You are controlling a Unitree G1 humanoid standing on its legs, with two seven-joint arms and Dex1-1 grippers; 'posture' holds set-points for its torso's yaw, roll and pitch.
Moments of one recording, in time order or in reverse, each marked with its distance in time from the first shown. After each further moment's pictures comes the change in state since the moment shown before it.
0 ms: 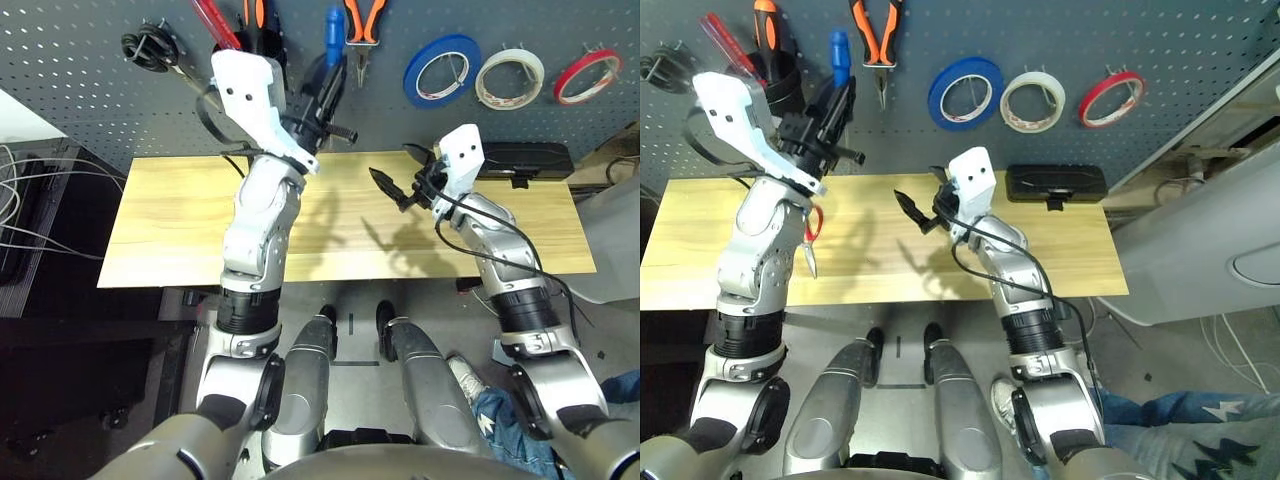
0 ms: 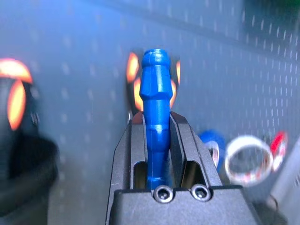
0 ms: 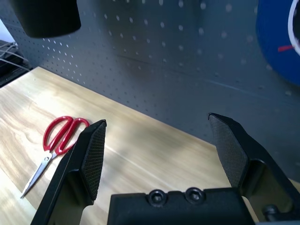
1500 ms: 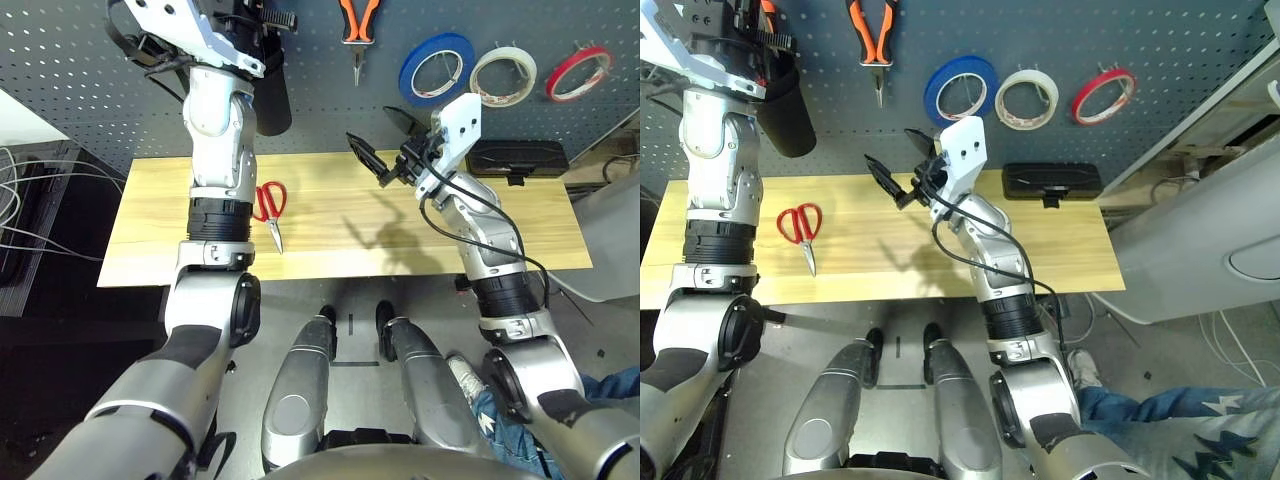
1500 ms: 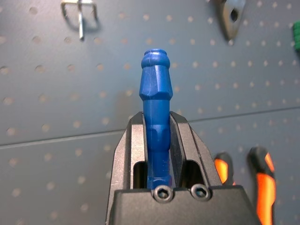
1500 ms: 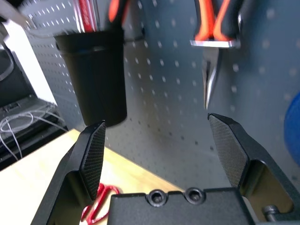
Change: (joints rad) left arm -0.277 0.219 0.087 0.576 0.129 -0.614 0.012; right arm -0.104 0.109 -0.016 -0.021 0.074 -0.097 0.021
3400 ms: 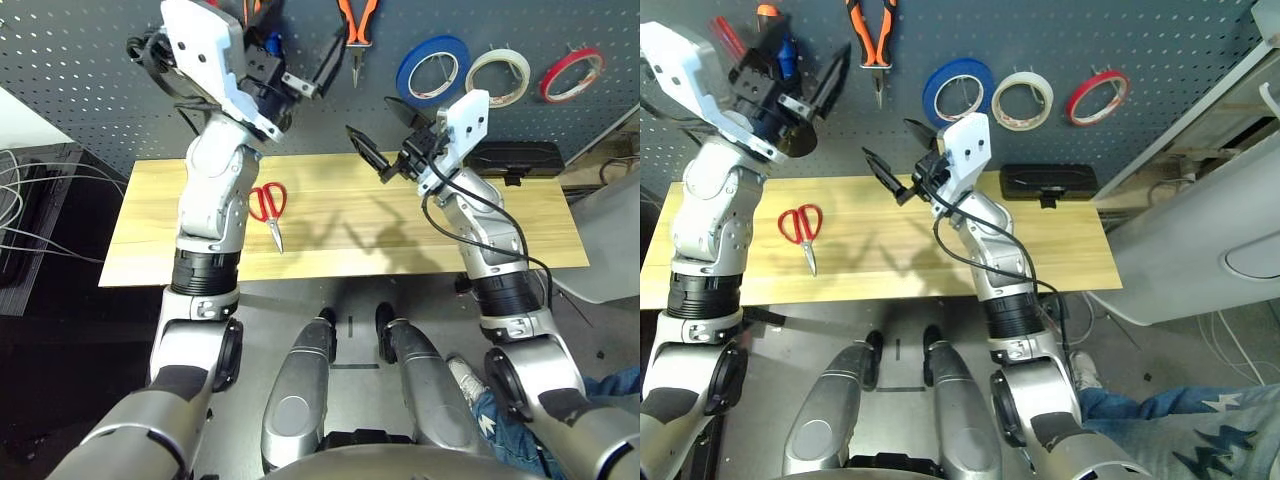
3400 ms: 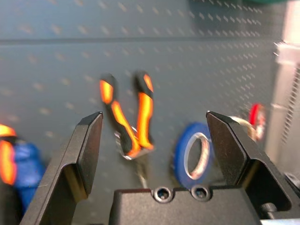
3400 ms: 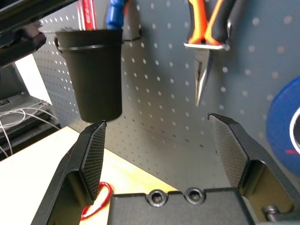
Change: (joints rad) left arm 0.272 0.043 -0.158 -0.425 -0.185 0.482 -0.259; right arm 0.041 -0.034 0.002 0.011 -0.012 -0.042 0.007
